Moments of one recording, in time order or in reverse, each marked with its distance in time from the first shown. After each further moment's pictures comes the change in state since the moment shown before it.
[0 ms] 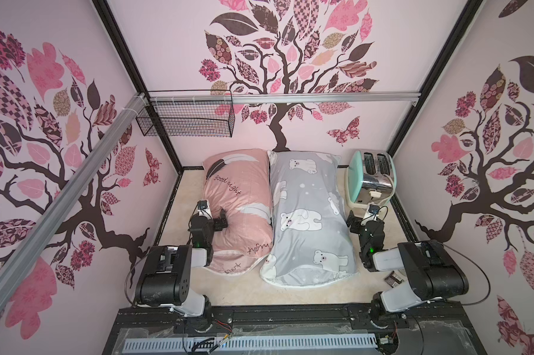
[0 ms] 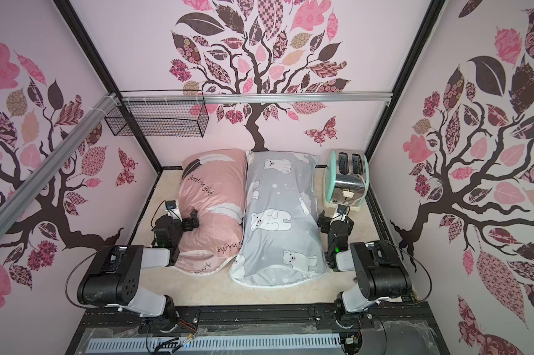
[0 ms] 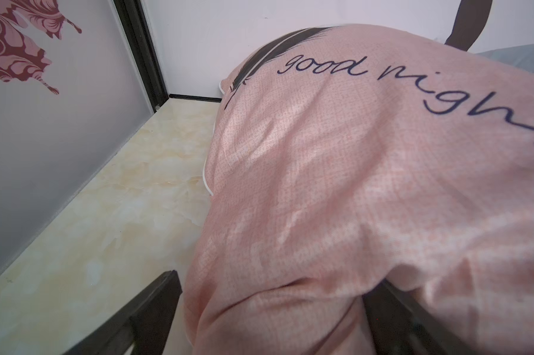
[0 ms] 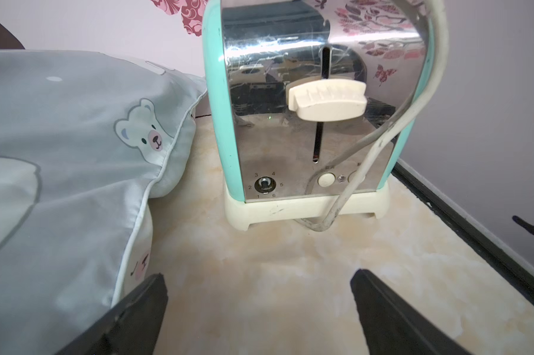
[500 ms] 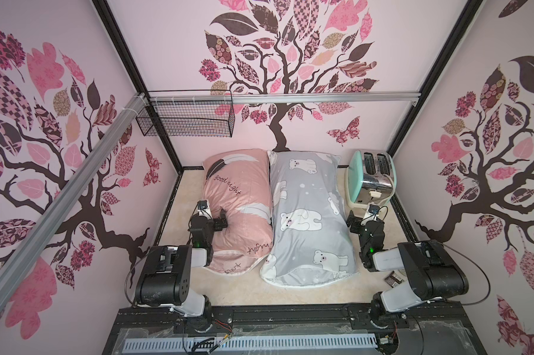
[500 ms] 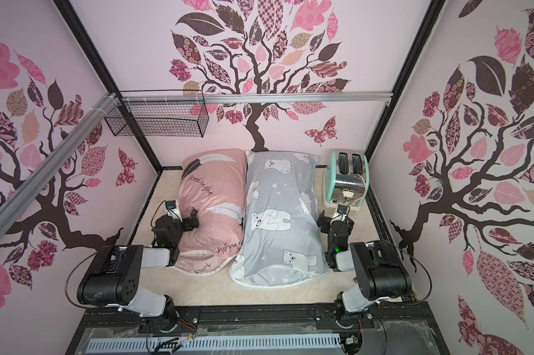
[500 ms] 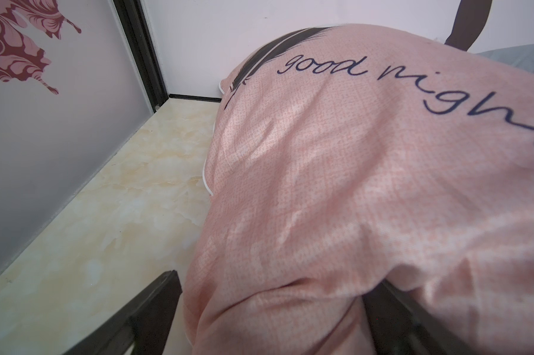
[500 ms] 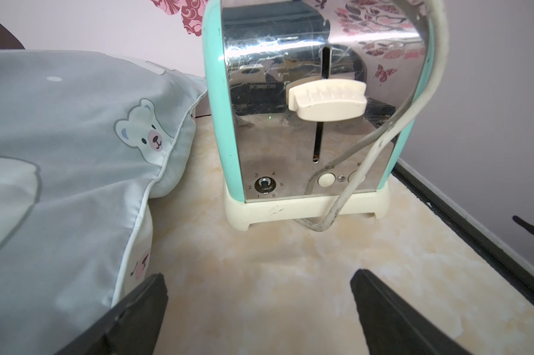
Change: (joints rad) left arm 0.002 0.000 0.001 0.000 0.002 0.000; right arm 0.000 0.001 0.000 0.000 0.000 0.000
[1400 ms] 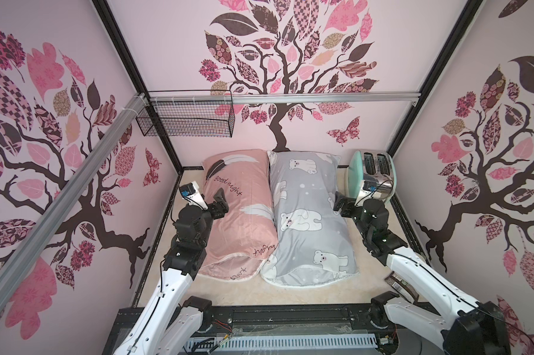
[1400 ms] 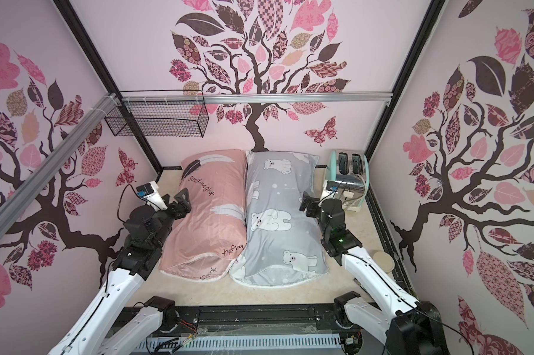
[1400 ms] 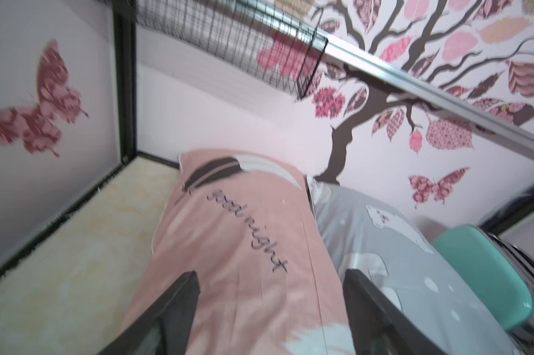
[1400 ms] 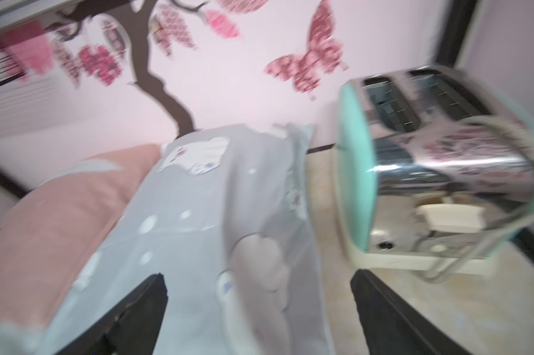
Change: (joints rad) left arm -0.264 -0.710 0.320 -0.988 -0.120 -0.363; right arm 0.315 -0.499 0.461 -0.999 -0.101 0.200
